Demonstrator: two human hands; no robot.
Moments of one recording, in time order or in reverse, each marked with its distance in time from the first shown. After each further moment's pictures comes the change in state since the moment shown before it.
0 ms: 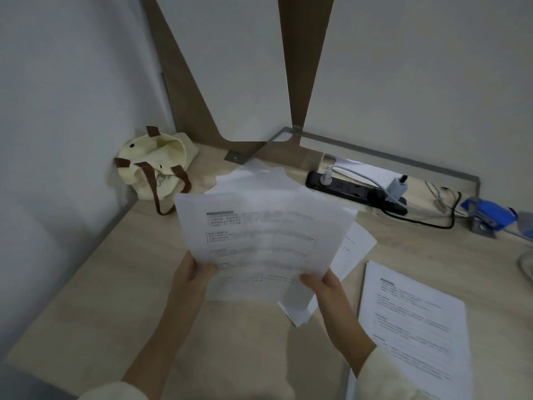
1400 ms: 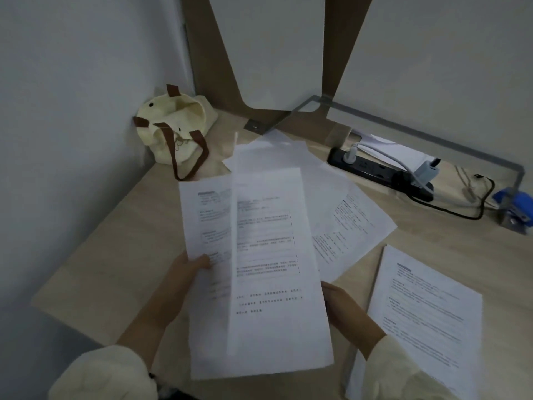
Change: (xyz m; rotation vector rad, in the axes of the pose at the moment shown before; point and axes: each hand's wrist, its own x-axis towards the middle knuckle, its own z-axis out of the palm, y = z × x) left_hand 0.005 -0.060 -0.046 -0.134 -0.175 -0.290; right_hand 0.022 0.080 -0.023 -0.204 -0.079 0.515
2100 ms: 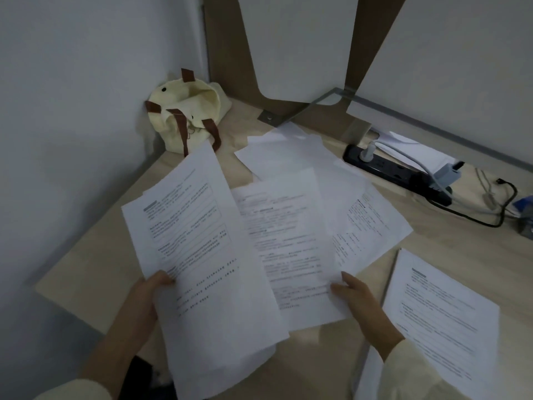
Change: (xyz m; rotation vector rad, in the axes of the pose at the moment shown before) left_hand -0.022 -0.030 -0.048 -0.213 0.329 -0.098; right_hand -0.010 -0.014 -0.007 -0.171 0.098 -0.195
